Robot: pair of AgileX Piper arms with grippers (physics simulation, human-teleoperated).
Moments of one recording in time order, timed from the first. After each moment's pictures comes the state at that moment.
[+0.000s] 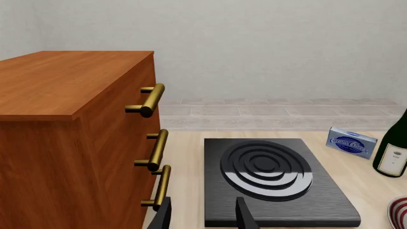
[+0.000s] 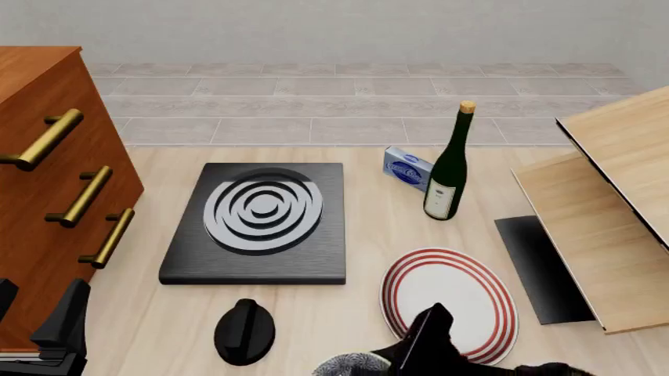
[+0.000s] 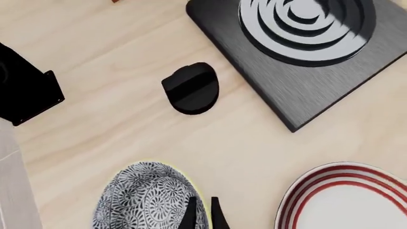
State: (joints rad) left arm 0.00 0.00 0.00 0.00 0.00; right arm 1.03 1.28 -0.30 -0.25 0.08
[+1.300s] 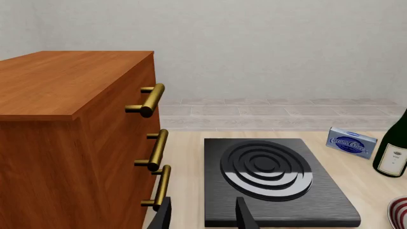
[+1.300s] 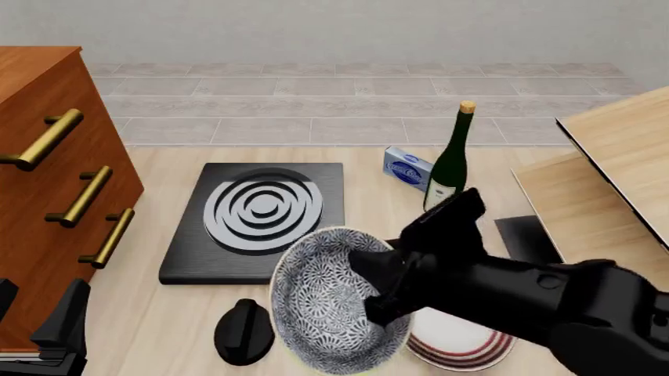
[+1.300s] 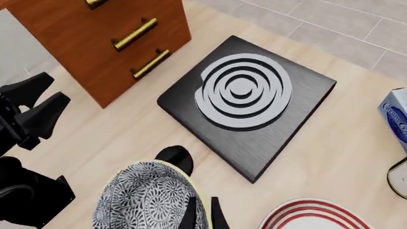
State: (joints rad) left arm 0.00 0.00 0.00 0.00 0.00; right arm 0.87 1.12 -0.65 0.07 0.22
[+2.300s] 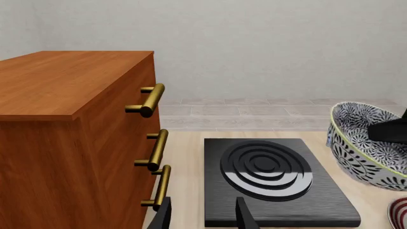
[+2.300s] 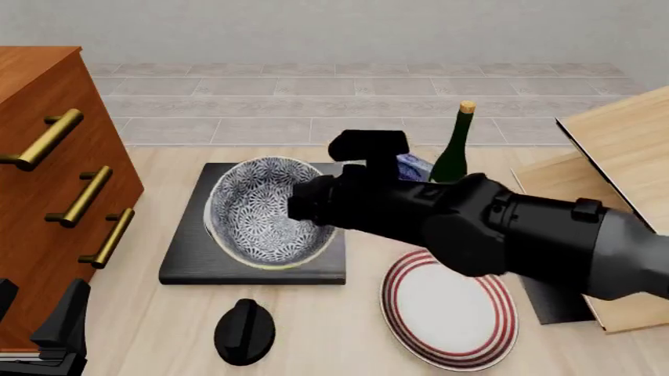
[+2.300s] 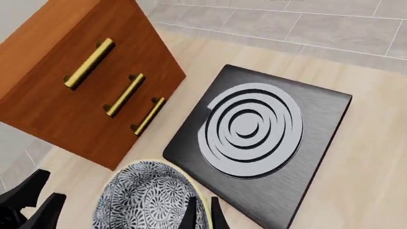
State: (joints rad) left arm 0.00 0.00 0.00 0.00 0.00; right arm 0.83 1.49 -1.03 0.06 0.45
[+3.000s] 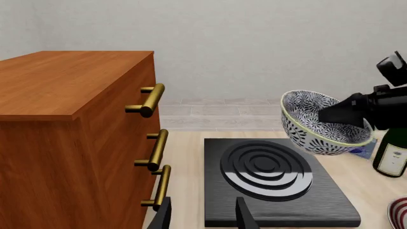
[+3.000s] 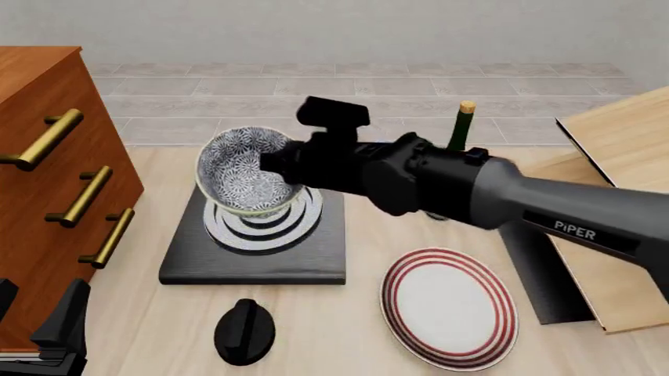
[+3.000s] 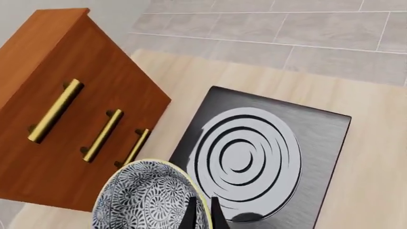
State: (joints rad) left arm 0.00 0.00 0.00 0.00 0.00; right arm 0.77 1.77 -1.35 0.12 0.50
